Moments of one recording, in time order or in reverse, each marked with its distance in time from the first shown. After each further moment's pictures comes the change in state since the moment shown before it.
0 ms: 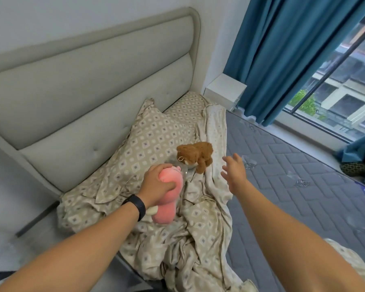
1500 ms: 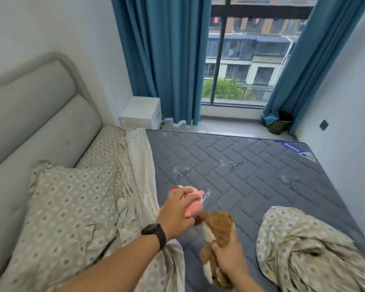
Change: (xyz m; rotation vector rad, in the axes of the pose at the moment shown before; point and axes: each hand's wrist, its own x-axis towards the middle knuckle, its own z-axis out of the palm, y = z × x) left_hand 0.020 0.143 0.384 0.513 -0.458 0.838; right_hand 0.008 0.171 -0.327 -0.410 0.282 0.105
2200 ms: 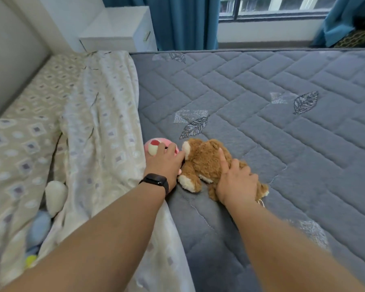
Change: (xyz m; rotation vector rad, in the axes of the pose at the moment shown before) left_hand 0.179 -0.419 0.312 0.841 -0.338 -0.204; right_hand 0.496 0.068 0.254 -1.001 0.172 -0.246
